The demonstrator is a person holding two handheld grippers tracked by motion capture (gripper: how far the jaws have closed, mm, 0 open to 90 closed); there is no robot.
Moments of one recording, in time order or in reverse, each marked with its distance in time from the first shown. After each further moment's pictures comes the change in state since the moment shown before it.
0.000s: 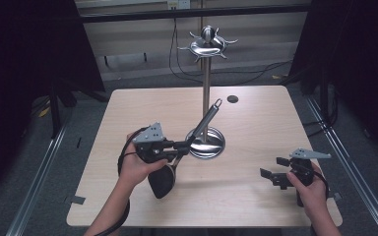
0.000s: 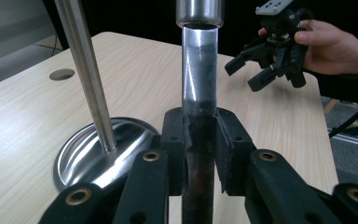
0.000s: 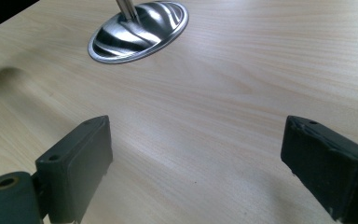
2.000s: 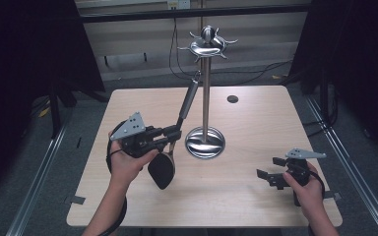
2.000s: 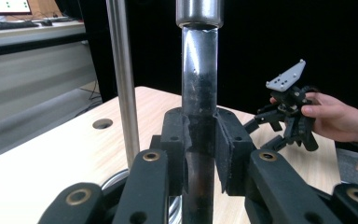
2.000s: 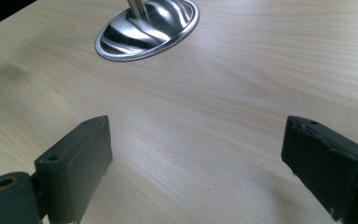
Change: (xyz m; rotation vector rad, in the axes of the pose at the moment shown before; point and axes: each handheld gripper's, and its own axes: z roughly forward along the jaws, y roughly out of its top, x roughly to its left) left arm -0.008 0.029 -0.038 -0.207 0.131 -0.011; right arm 0.006 0.001 0.007 0.009 0.018 -0.018
